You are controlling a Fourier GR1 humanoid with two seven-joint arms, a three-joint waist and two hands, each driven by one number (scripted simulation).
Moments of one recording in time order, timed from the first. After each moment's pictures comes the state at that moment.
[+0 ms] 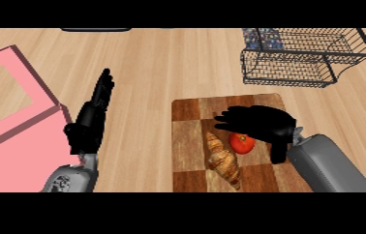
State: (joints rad) left arm -0.14 0.10 -0.13 -1.56 -0.10 0.23 0.04; right arm -0.39 -0.41 0.42 -1.37 1.06 0.50 -0.59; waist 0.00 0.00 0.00
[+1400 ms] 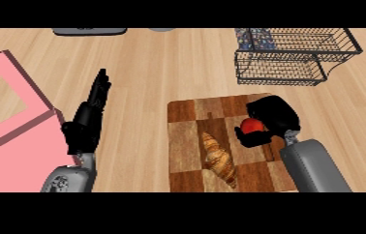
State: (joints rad) left arm -0.14 0.08 -0.09 -1.56 -0.13 0.21 0.05; right arm -0.32 -0.21 0.17 -1.25 1.30 0.29 -0.06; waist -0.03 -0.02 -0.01
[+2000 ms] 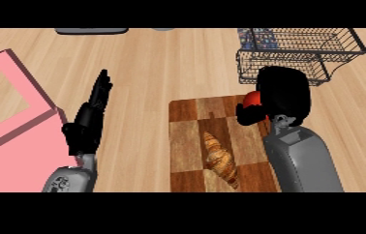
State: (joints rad) left arm -0.13 0.07 -0.09 -1.56 -0.13 0.20 0.05; right arm -0.46 -0.02 0.13 -1.67 1.48 0.59 0.61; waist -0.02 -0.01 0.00
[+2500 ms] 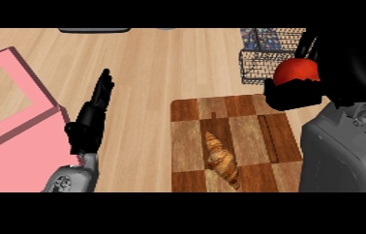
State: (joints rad) left arm -0.14 0.06 -0.09 -1.56 -0.14 0.20 0.05; right arm -0.78 -0.01 -0.03 -1.94 1.43 0.95 0.74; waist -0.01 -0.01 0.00
